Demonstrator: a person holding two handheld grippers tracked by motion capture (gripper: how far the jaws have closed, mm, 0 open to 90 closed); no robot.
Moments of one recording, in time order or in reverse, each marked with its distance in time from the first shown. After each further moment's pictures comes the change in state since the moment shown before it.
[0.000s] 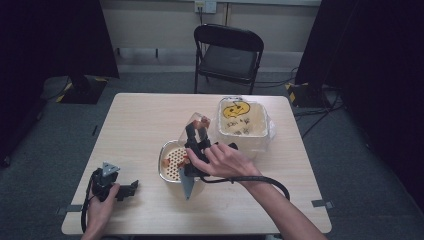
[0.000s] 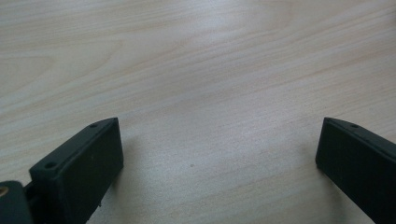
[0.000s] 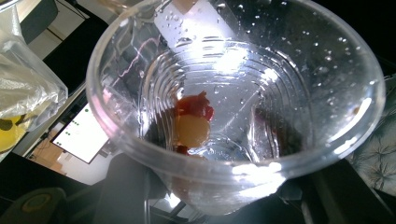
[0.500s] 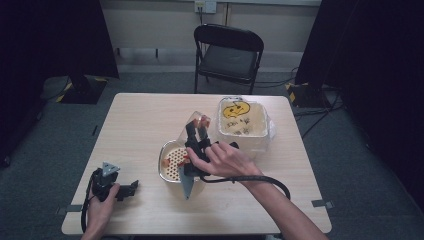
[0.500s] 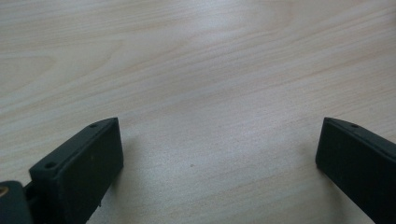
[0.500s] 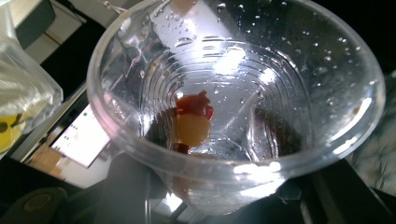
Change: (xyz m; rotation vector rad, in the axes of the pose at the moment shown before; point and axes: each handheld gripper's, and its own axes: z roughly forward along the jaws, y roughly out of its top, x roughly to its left) left arm 0.000 0.000 0.000 0.000 0.000 0.000; right arm -0.004 -0.003 -0.003 -0.023 -0.009 0.010
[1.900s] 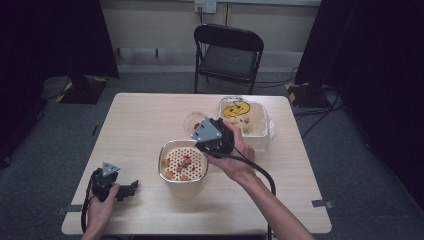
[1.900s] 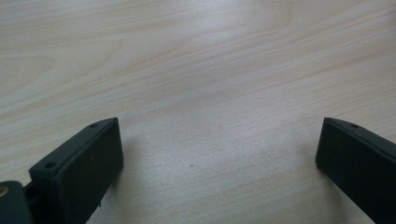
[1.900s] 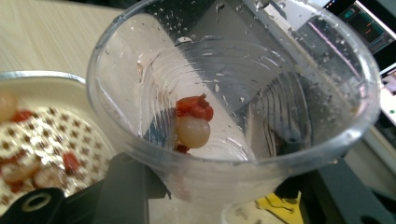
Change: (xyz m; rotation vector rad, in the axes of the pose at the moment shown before) left arm 0.000 0.000 0.000 0.000 0.000 0.000; right arm -0.012 -0.079 0.029 -0.154 0.670 1.637
